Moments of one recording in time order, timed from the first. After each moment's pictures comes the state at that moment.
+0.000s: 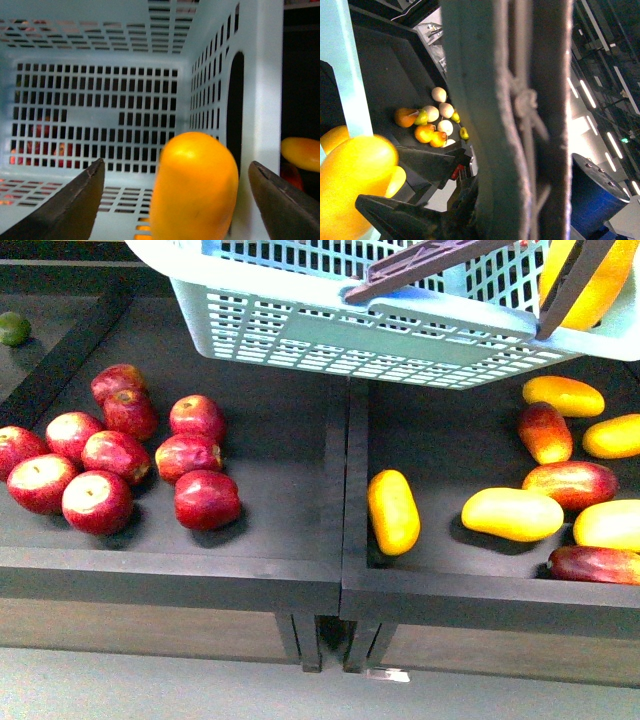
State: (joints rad) left arm -0.53 2.19 1.71 0.49 0.84 -0.88; right arm 0.02 1.67 0.96 0.39 -0.27 0.13
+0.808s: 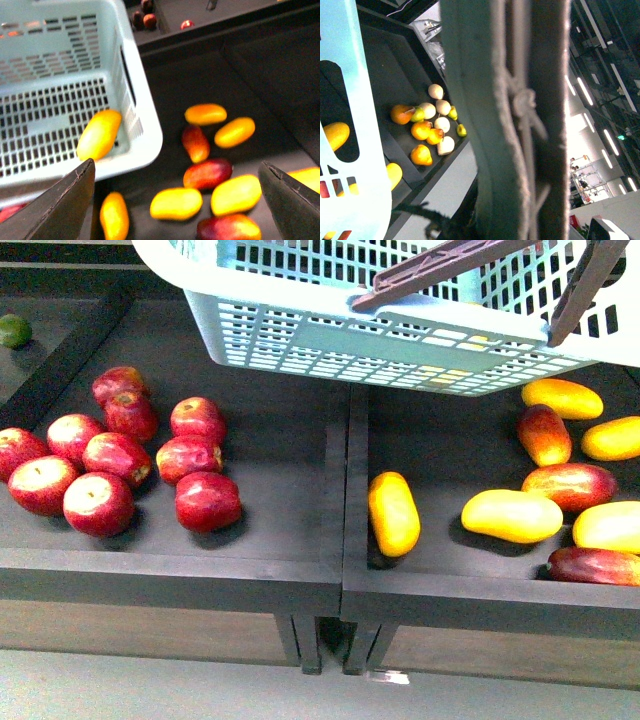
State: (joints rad) left arm -0.53 2.19 1.71 0.49 0.84 -0.89; right arm 0.05 0.72 0.34 0.15 0.14 0.29
